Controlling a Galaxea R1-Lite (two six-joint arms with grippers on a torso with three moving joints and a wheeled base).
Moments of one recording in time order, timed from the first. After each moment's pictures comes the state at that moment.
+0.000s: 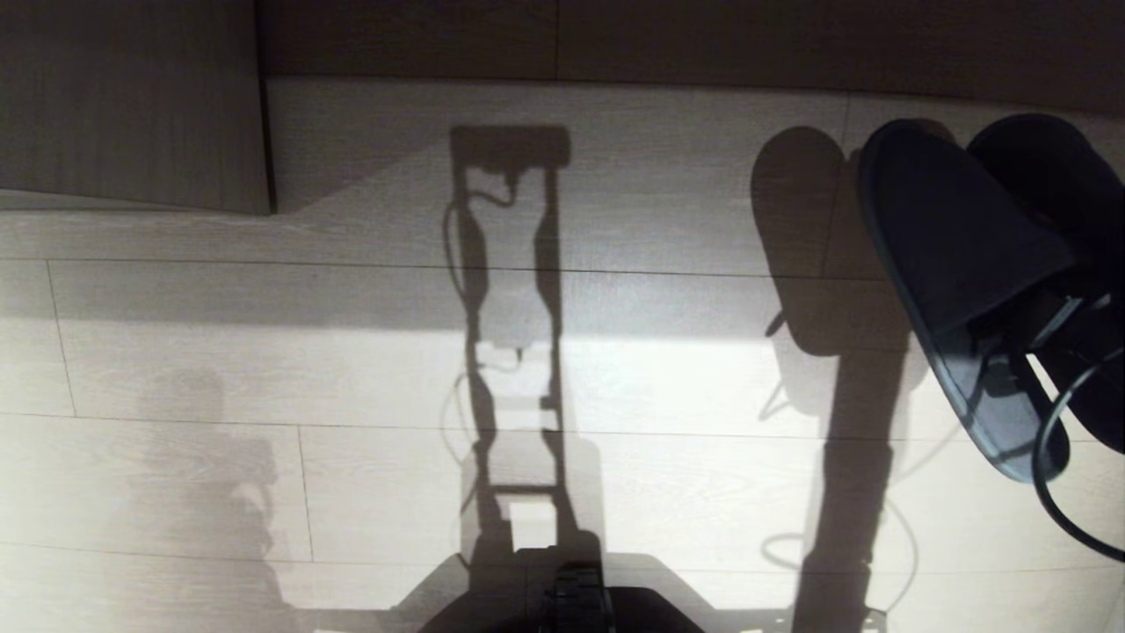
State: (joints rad) left arm 0.00 0.00 0.00 0.00 0.00 -0.01; right arm 0.00 1.27 -0.48 -1.00 0.05 -0.07
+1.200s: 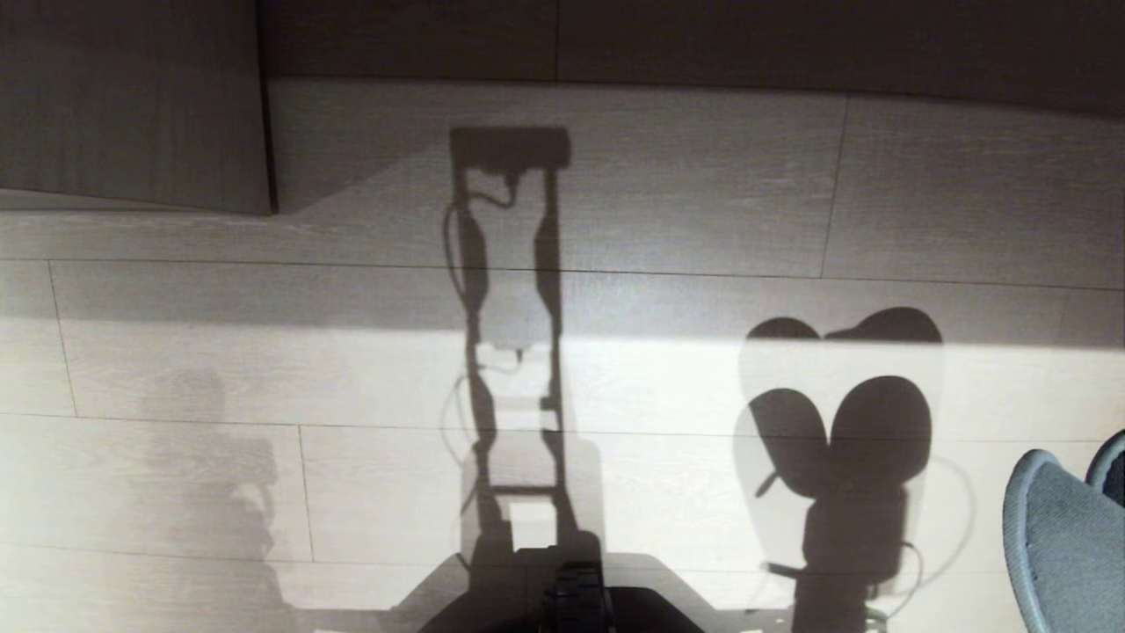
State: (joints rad) left arm 0.00 0.00 0.00 0.00 0.00 -0.01; right arm 0.02 0.17 -0.01 -0.25 0.03 -0.16
